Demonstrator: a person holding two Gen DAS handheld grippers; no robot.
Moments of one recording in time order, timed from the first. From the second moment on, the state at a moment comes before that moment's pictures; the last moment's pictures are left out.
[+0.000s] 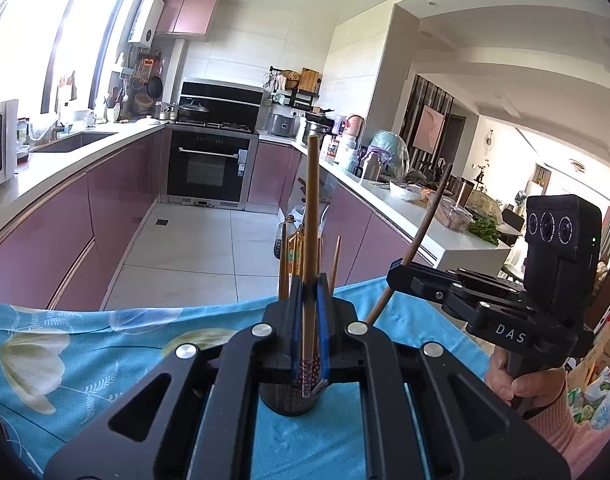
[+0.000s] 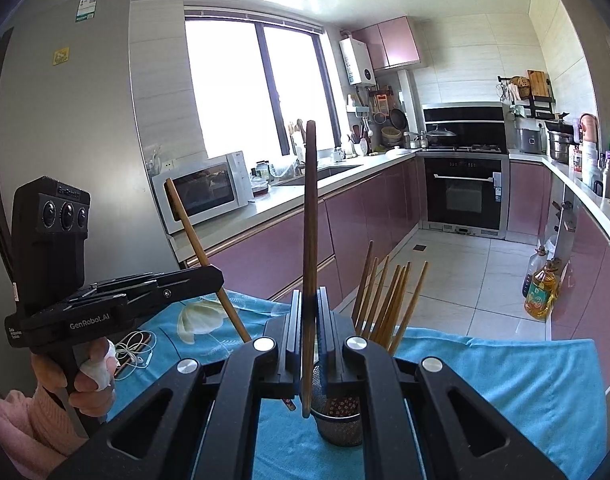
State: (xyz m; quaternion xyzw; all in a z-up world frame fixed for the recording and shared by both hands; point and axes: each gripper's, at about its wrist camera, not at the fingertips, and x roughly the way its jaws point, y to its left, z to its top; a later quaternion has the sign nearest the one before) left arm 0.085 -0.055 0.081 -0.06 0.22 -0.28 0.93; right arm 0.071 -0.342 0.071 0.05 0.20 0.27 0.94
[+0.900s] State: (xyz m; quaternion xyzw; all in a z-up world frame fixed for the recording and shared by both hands) left arm 0.101 -0.079 0.083 -0.05 0.23 -0.27 0.93; right arm 0.093 -0.341 0.065 0.05 0.22 0.25 0.94
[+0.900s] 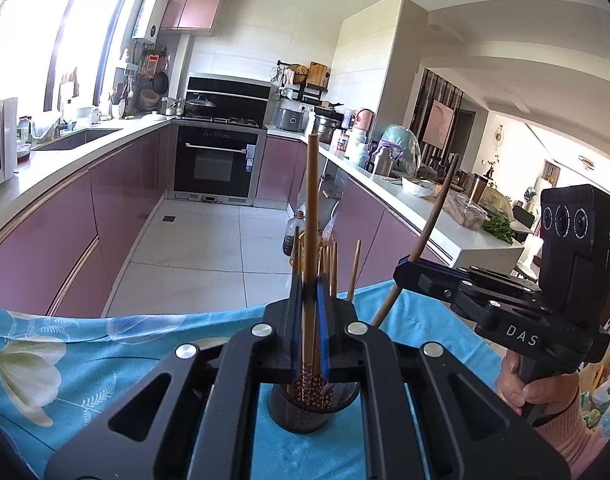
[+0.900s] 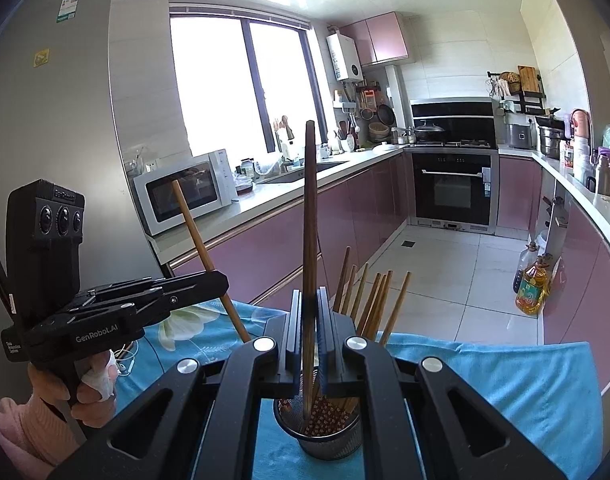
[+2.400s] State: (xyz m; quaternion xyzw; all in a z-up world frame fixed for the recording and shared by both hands) left arm 0.150 -0.091 0.046 -0.03 0.29 -0.26 0.92; right arm 0.118 -0.335 0.029 0.05 0.28 0.24 0.93
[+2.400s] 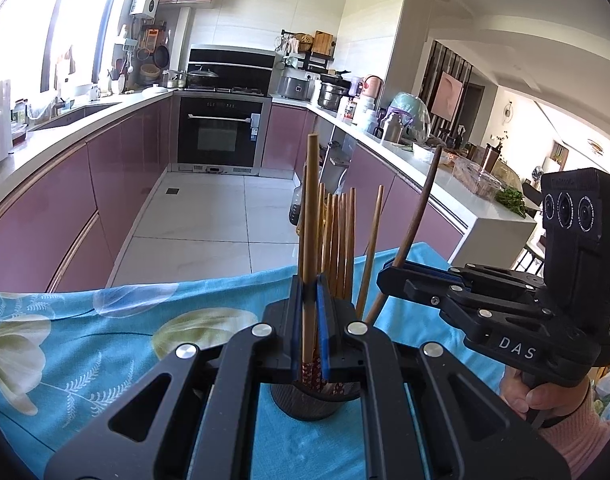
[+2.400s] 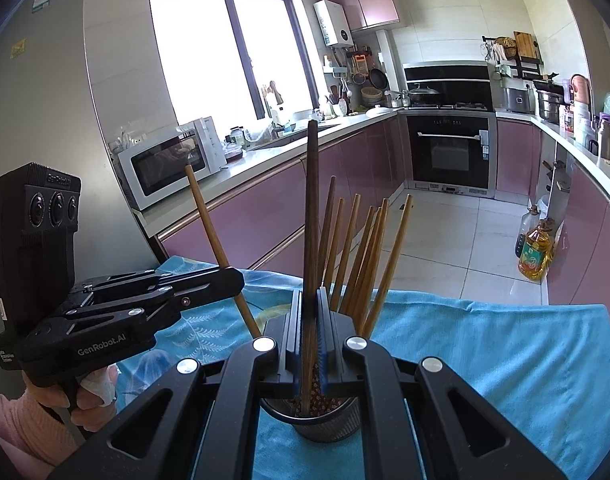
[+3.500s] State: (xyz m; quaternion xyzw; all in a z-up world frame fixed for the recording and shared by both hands) left arm 0.178 -0.105 0.018 -0.02 0.31 -0.25 0.92; right arm 0.138 -0.340 0.006 0.07 0.31 0.23 0.92
